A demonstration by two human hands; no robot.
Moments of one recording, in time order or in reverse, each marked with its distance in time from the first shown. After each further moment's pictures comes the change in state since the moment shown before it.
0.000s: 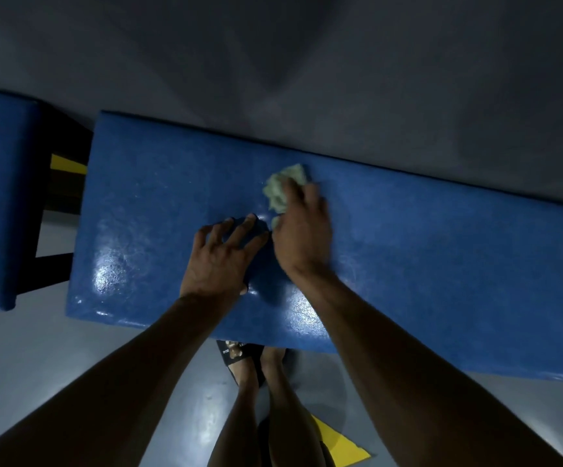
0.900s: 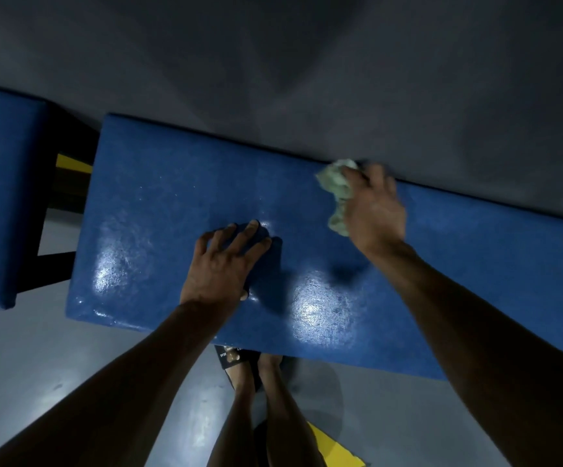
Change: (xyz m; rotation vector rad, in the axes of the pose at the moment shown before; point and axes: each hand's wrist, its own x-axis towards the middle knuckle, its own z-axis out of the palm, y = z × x) left_hand 0.000 -0.001 0.003 -0.011 -0.011 -0.006; right_hand 0.057 0.087 -0.052 -0.182 -0.095 -0.077
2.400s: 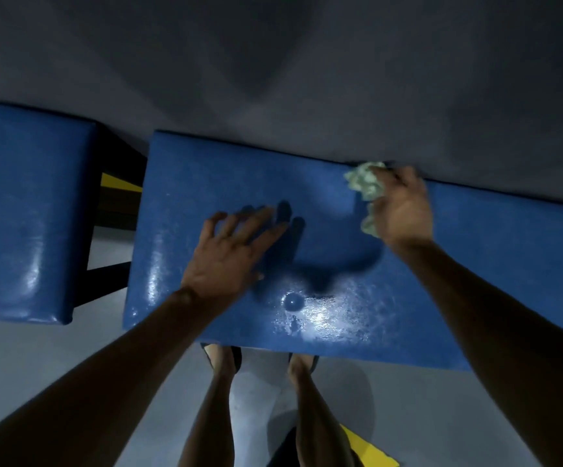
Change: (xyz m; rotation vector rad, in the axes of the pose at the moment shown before) left_hand -0.009 -0.088 -0.021 -0.031 0.342 0.225; right_hand -0.002 -0.037 0.009 0.096 0.115 0.077
